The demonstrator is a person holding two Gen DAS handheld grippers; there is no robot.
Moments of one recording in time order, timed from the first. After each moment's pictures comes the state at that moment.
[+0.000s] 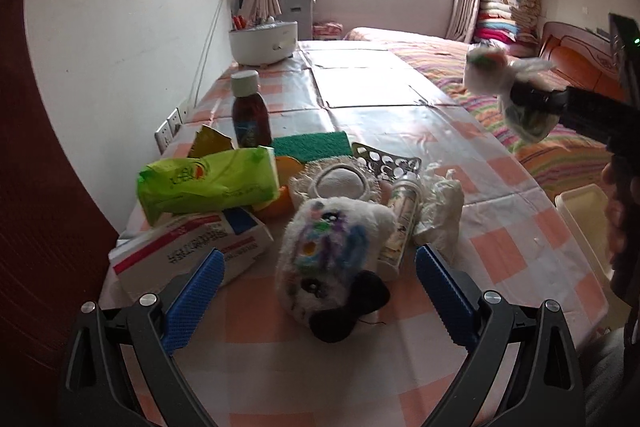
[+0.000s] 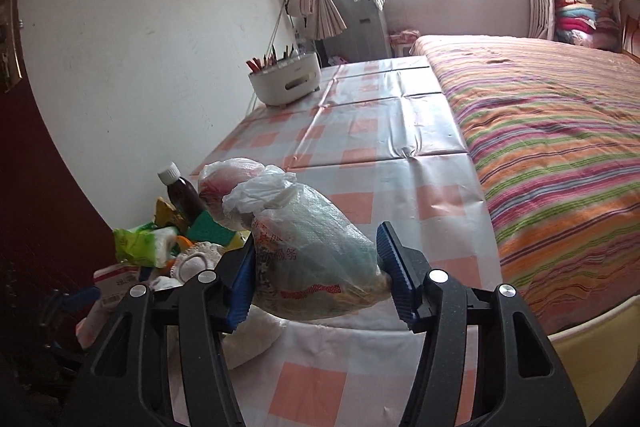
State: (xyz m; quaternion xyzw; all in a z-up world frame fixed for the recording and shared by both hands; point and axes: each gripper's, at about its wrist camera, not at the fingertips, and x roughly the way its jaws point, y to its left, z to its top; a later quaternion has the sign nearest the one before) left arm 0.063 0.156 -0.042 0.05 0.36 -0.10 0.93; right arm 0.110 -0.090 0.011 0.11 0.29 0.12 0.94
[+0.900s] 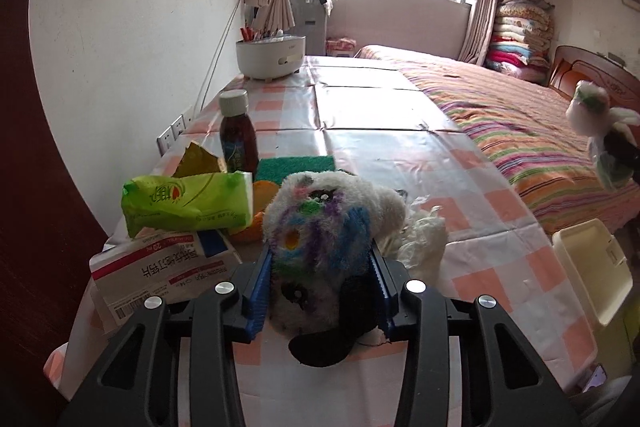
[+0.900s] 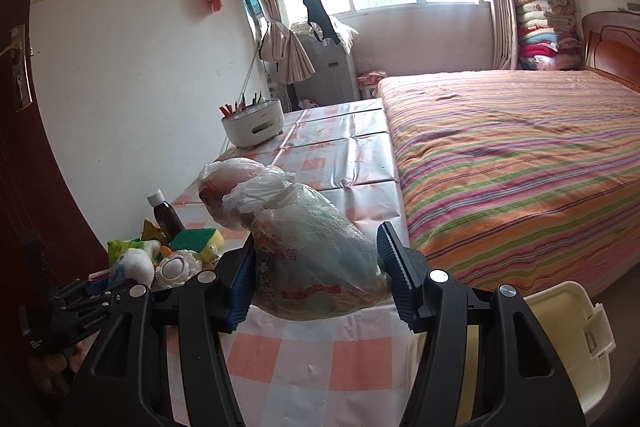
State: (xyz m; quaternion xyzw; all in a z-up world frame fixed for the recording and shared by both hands) left arm 0.062 0.133 -0.028 0.01 0.32 -0.08 0.94; right arm 0.034 -0.163 0.021 0.11 0.23 0.05 0.97
